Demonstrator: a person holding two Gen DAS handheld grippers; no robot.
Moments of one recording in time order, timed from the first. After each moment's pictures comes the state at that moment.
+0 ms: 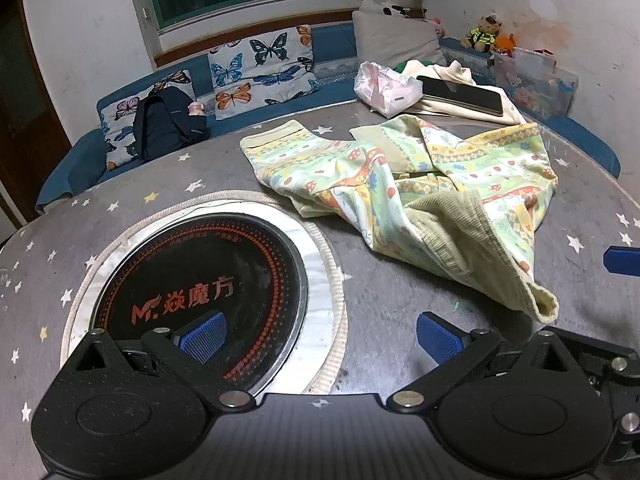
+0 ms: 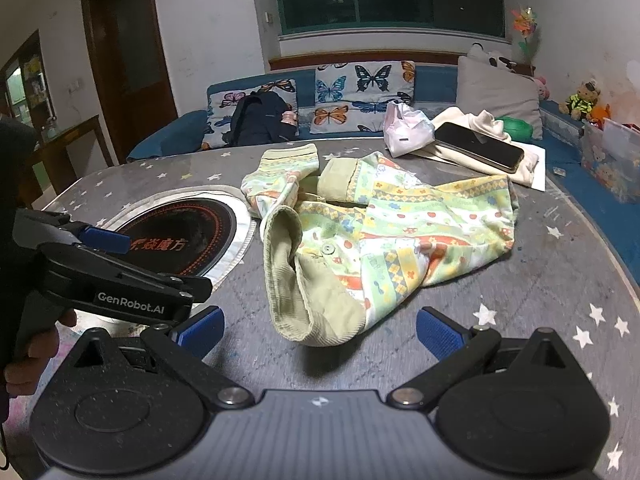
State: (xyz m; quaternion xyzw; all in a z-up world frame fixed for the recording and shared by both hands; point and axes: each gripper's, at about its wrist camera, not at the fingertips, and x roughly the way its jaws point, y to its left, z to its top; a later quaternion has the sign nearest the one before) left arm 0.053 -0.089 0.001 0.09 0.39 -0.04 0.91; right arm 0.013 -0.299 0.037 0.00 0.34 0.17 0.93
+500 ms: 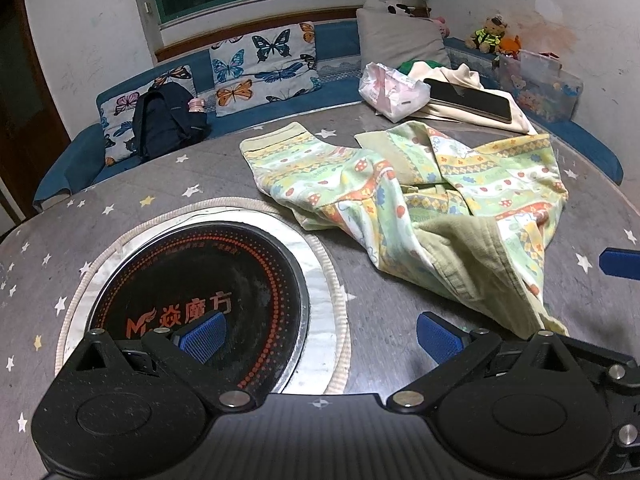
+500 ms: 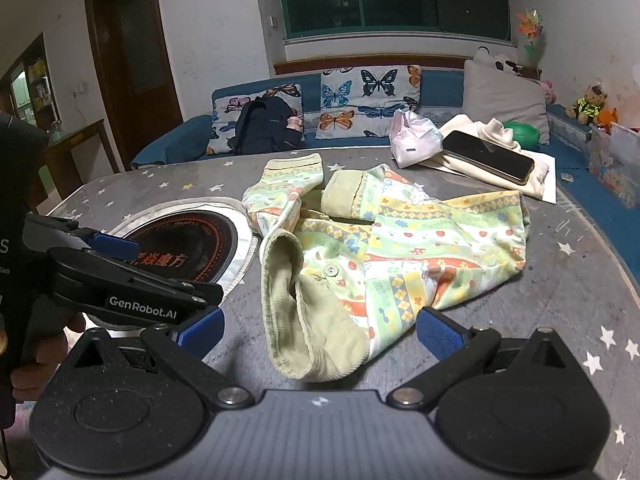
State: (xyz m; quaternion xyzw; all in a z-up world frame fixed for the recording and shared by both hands) left arm 0.075 -0.086 0.003 0.08 0.40 -0.03 0.91; right arm 0.033 -0.295 0.040 0.00 0.33 0.18 0.93
